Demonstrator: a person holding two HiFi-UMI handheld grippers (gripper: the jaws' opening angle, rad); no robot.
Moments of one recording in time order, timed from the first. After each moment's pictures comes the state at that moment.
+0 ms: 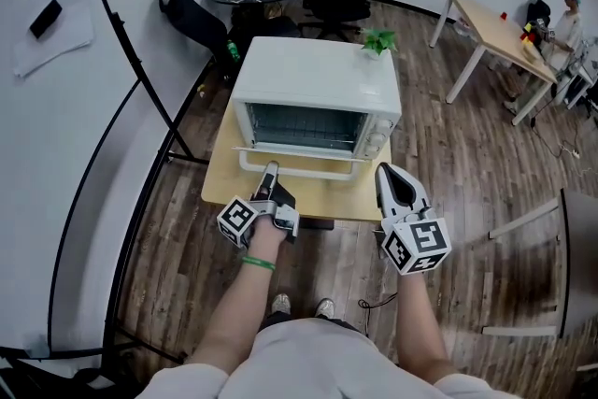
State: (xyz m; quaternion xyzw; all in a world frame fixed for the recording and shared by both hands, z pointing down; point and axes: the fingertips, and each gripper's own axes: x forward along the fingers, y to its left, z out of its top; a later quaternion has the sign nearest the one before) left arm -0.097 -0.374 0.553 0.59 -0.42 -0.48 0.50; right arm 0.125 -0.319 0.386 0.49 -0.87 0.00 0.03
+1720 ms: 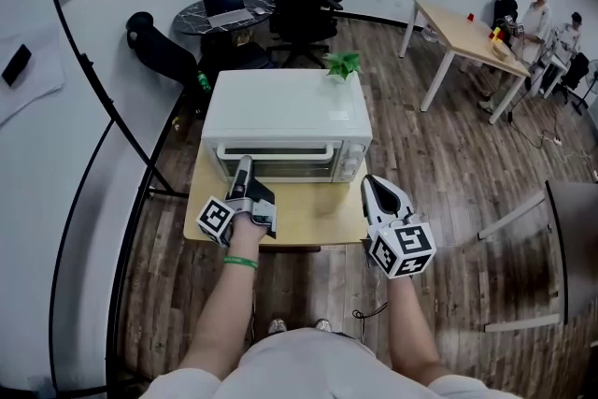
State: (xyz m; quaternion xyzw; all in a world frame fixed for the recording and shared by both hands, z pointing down) left arm -0.100 -0.451 0.491 0.61 -0.37 -0.52 0.47; right arm 0.155 -0.355 0.387 0.54 -0.84 0.01 0.03
